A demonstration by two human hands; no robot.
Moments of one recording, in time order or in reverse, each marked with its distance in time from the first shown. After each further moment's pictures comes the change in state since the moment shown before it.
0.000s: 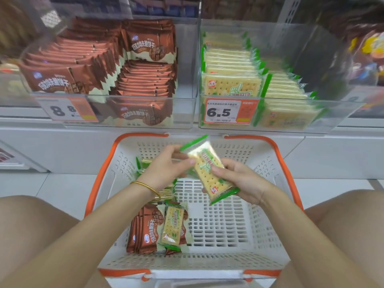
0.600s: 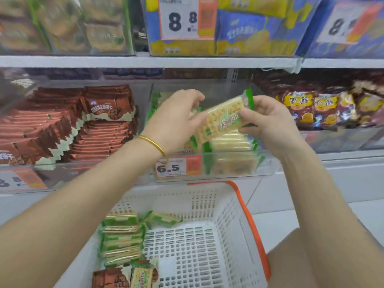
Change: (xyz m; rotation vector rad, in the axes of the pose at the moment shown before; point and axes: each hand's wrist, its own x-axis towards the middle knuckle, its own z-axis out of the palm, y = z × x) left_hand 0.067 0.207 0.036 0.709 0.249 0.729; right_hand -0.059 -0.184 -0.101 -0.179 0.630 -0.672
